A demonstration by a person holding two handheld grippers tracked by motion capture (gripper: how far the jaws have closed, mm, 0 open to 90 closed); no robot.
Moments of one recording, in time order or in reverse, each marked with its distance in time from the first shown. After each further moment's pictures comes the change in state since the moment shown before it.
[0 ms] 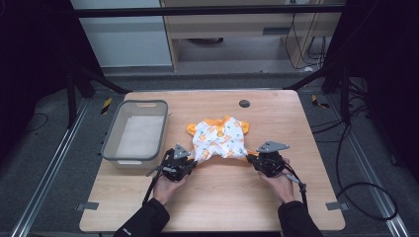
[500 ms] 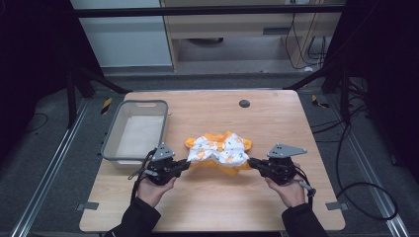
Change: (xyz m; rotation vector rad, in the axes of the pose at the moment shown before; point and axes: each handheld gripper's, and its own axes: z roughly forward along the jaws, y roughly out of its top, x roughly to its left) left arm 0.001 0.006 -0.063 -0.079 -0.099 -0.029; right arm 0.019 0.013 -0.059 -0.091 0.137 0.008
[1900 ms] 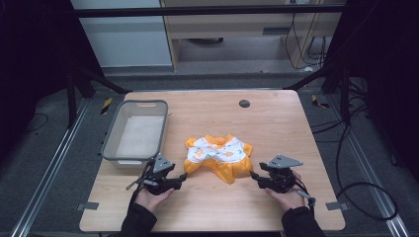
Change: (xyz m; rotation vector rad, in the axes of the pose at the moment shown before) left arm 0.012 -0.047 0.026 0.072 0.136 0.003; right arm -0.012 -0.052 0.026 0.076 -0.144 0.012
